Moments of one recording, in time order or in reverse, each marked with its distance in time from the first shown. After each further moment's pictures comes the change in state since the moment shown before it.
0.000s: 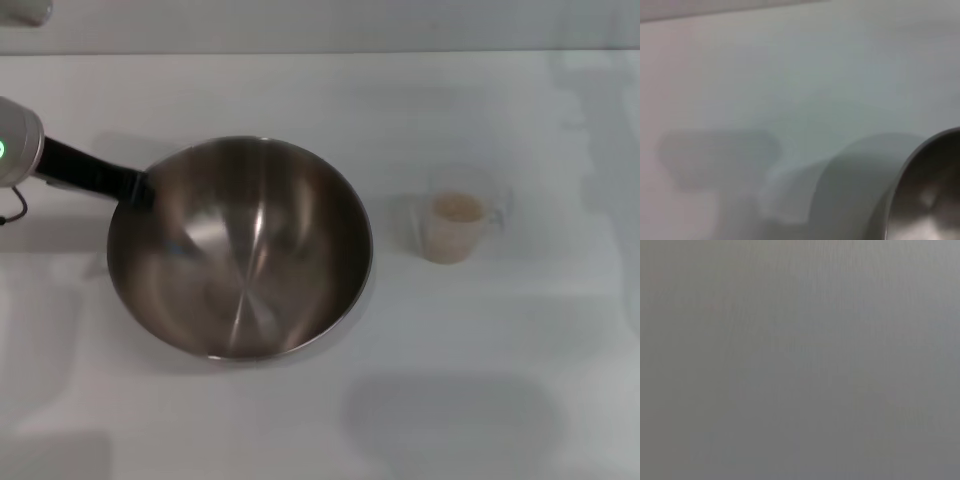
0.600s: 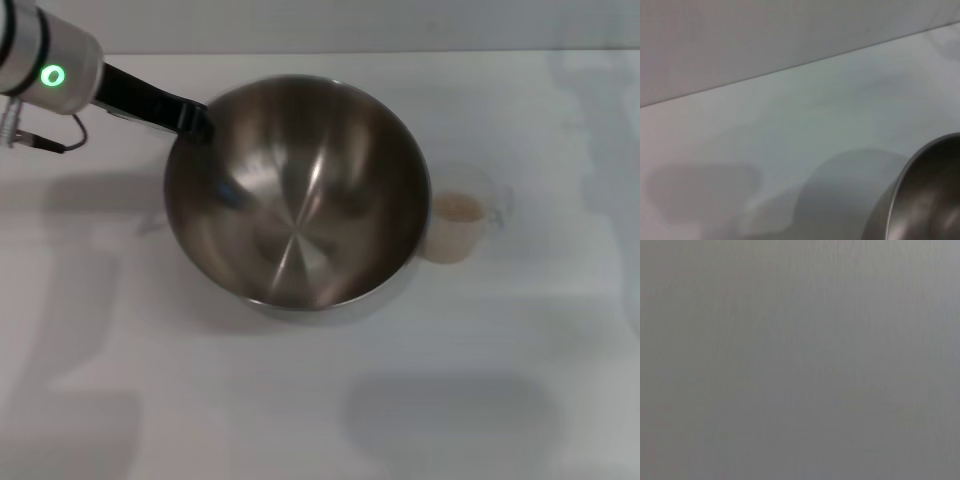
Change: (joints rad) left arm -0.162 -0.002 -0.019 0.102 -0.039 0.069 0.040; right arm 0.000 0.000 0.000 -0.001 -0.002 0.000 0.000
